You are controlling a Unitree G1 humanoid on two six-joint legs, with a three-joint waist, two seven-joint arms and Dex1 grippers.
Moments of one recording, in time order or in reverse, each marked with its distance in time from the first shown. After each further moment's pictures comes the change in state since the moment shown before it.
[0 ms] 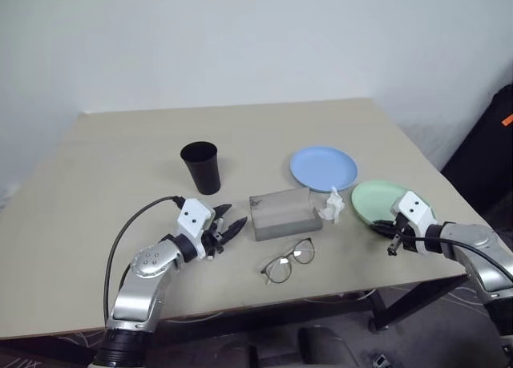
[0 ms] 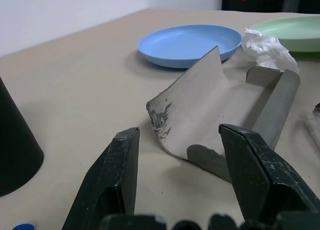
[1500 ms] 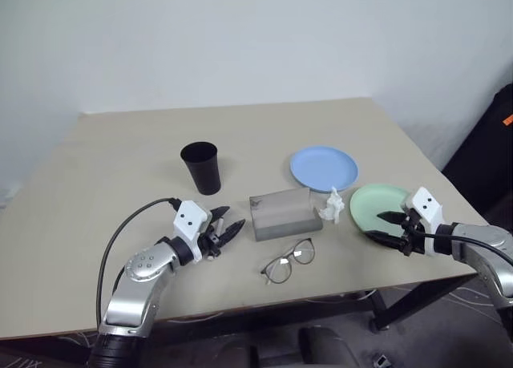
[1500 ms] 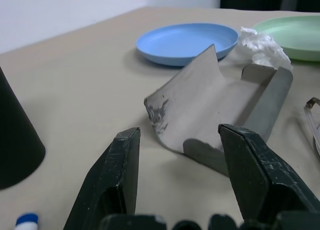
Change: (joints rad) left arm 0.018 0.030 0.006 -0.043 -0.030 0.023 -0.004; right arm 0.085 -0.033 -0.075 -0.150 0.133 0.115 0.046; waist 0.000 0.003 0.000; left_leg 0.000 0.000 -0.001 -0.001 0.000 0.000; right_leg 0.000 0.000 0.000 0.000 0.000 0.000
